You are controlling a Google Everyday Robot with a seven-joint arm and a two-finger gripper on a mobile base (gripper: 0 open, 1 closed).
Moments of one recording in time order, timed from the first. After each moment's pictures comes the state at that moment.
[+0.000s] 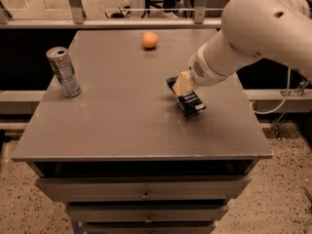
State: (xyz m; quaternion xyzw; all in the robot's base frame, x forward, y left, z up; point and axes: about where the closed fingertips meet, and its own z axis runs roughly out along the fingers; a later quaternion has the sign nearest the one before) arm 0.566 -0.104 0.869 -0.25 0.92 0.10 0.27
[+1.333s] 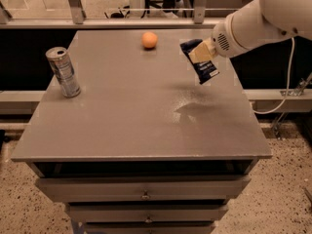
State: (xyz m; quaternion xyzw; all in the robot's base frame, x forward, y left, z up) arm 0.623 -0.146 0.939 -0.30 0.87 0.07 0.40
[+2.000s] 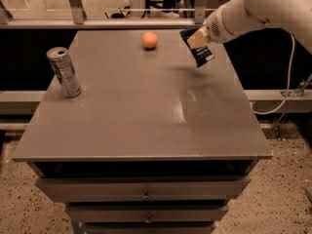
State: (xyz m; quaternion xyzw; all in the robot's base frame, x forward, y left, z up) arm 0.713 -0.158 0.933 -0.30 0.86 0.05 0.42
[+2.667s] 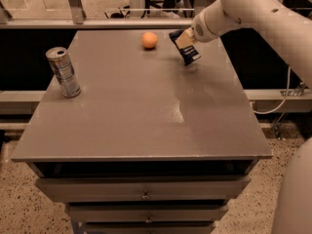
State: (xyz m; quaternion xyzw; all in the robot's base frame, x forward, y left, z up) arm 0.769 -0.132 0.902 -0.31 0.86 0.07 0.41
